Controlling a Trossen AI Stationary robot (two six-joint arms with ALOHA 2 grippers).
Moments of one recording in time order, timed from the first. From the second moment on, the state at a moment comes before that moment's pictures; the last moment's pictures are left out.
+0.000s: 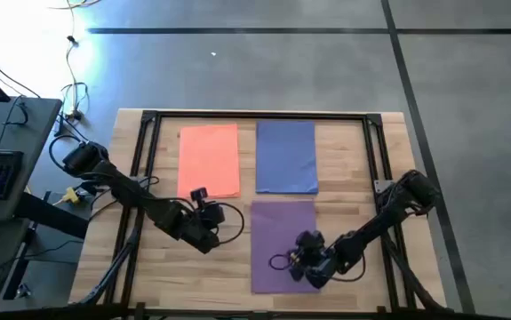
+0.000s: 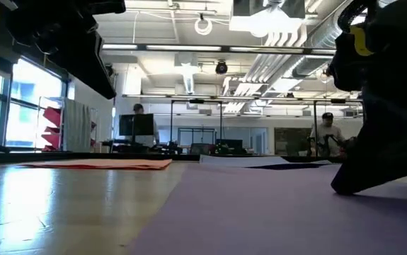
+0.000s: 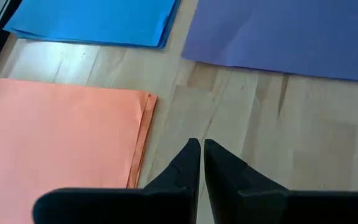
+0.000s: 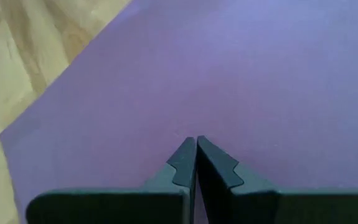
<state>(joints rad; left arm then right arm) -0.53 1.54 1.00 -0.69 -0.66 -0.61 0.72 1.91 0.91 -0.07 0.55 1.35</state>
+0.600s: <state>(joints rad) -0.62 1.33 1.00 -0.69 -0.72 -0.66 0.72 1.85 1.17 -0.63 0.61 1.29</state>
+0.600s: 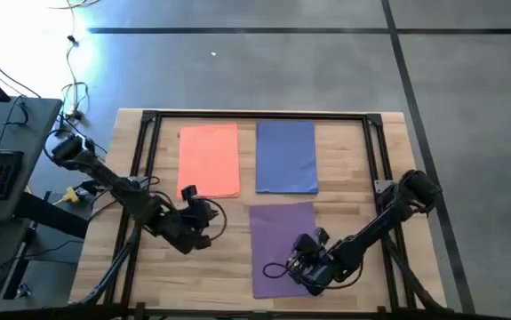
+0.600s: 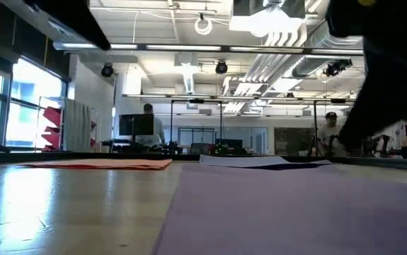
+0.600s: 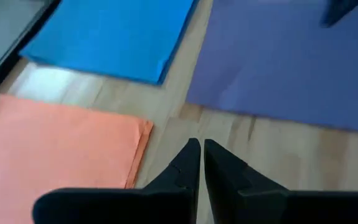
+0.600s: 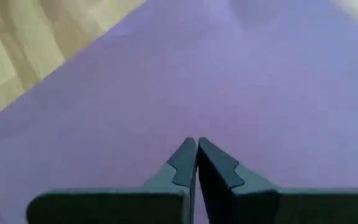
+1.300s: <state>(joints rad) -0.57 0.20 0.48 -0.62 -0.70 -0.68 0.35 0.67 0.42 -0.30 0.45 0.86</state>
